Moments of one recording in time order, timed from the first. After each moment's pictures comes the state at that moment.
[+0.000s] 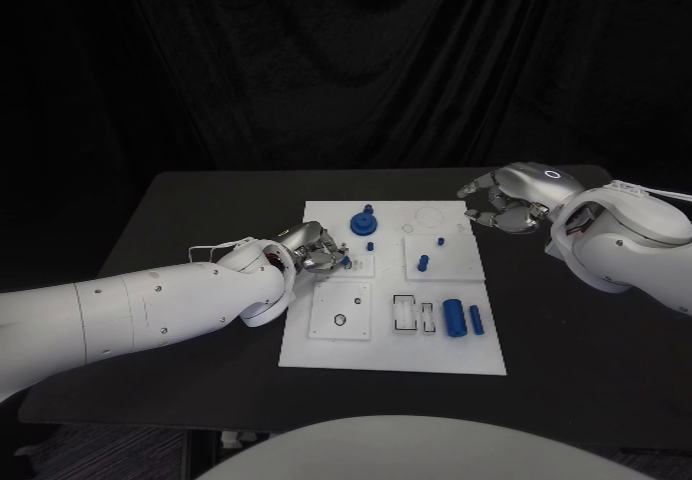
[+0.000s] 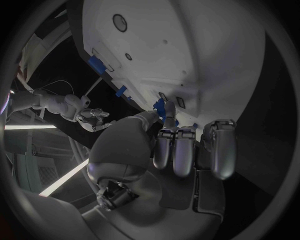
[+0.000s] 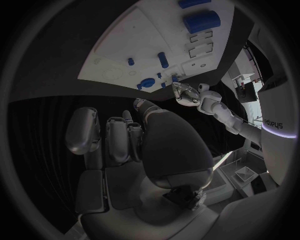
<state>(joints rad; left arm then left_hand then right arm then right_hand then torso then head) 1.13 -0.68 -0.21 1.43 -1.13 -0.46 -0.27 1.17 0.02 0.35 0.17 0.40 1.02 0.04 0.16 1.14 1.47 -0.02 1.57 1.31 1.47 -0.07 1.57 1.31 0.04 1.46 0.04 1.42 1.31 1.36 -1.01 -0.25 1.61 -1.54 -0.40 -0.12 1.38 -0.02 0.25 0.18 0.34 0.76 0.09 0.06 0.10 1.43 -0.01 1.41 1.31 1.47 -0.08 1.28 1.31 0.08 1.44 0.04 1.13 1.31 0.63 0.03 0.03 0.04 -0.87</state>
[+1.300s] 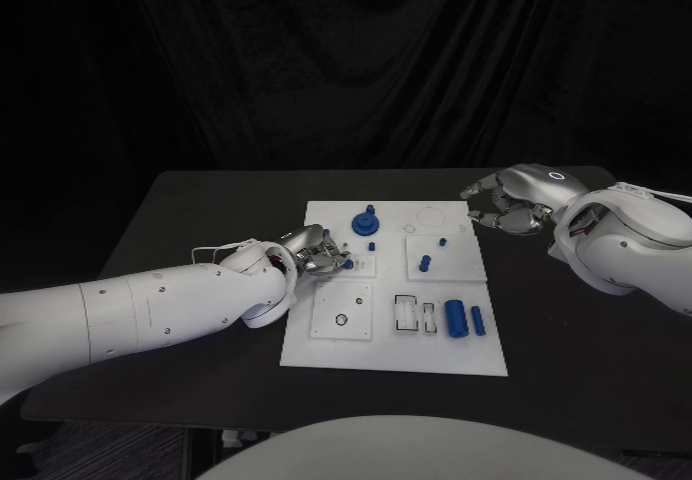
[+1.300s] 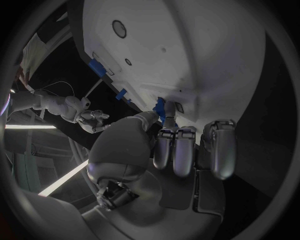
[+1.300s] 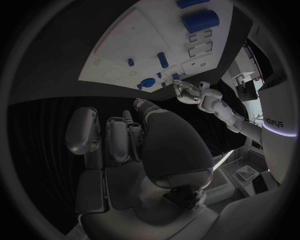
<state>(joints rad) 1.12 -0.68 -0.21 1.43 -1.13 -0.44 -0.26 1.16 0.01 0.36 0.18 0.38 1.02 0.05 0.16 1.14 1.47 -0.02 1.57 1.31 1.47 -0.07 1.57 1.31 0.04 1.46 0.04 1.42 1.31 1.36 -1.01 -0.25 1.61 -1.53 -0.40 -0.12 1.38 -0.02 0.25 0.18 0.34 0.76 0.09 0.06 0.10 1.43 -0.01 1.41 1.31 1.47 -0.08 1.28 1.31 0.08 1.43 0.04 1.12 1.31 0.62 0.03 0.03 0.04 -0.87</state>
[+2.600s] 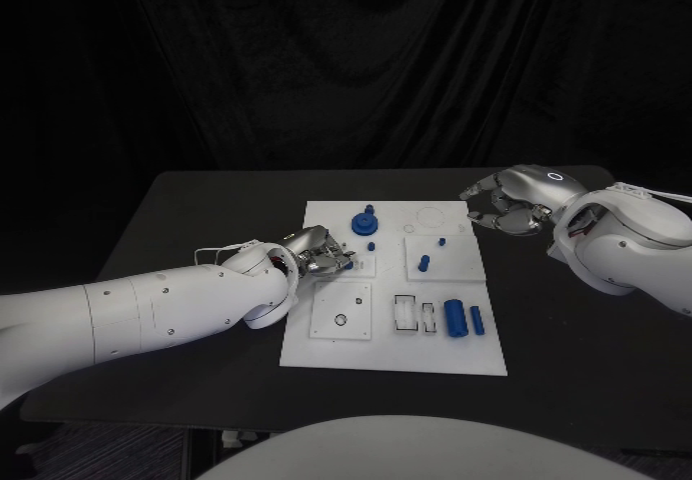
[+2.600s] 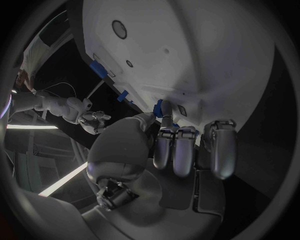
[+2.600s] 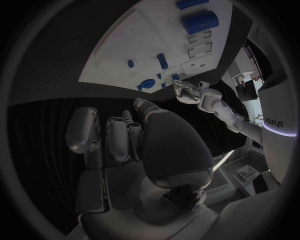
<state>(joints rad) 1.11 -0.67 -0.21 1.41 -1.13 -0.44 -0.23 1.12 -0.01 0.34 0.24 0.30 1.03 0.05 0.15 1.13 1.47 -0.02 1.57 1.31 1.47 -0.07 1.57 1.31 0.04 1.46 0.04 1.42 1.31 1.36 -1.01 -0.25 1.61 -1.53 -0.39 -0.12 1.38 -0.02 0.25 0.18 0.34 0.76 0.09 0.06 0.10 1.43 -0.01 1.41 1.31 1.47 -0.08 1.28 1.31 0.08 1.43 0.04 1.12 1.31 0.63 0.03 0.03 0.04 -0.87</state>
